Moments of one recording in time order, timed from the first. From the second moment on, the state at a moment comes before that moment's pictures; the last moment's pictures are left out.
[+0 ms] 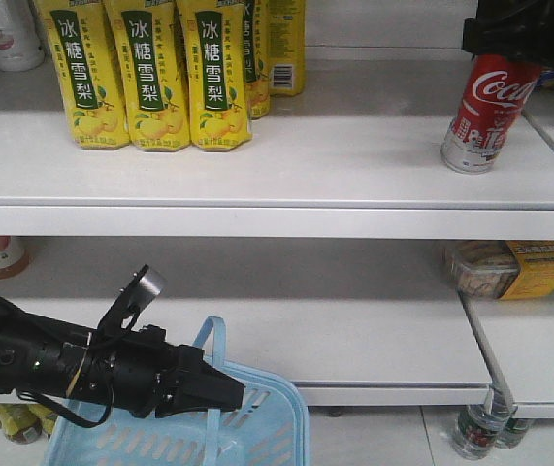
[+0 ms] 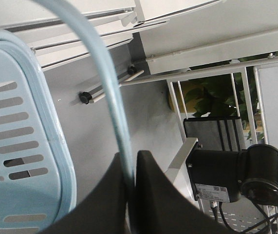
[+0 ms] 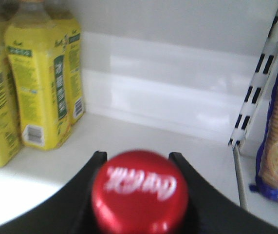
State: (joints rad) left arm -0.29 1.63 -0.69 1.65 -0.94 -2.16; right arm 0.18 1.27 -1.29 0.17 0.29 -0.22
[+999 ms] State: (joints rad) left arm -0.29 1.63 -0.69 1.65 -0.93 -2.16; right arm 0.18 0.95 -1.20 0.41 0.75 -0.36
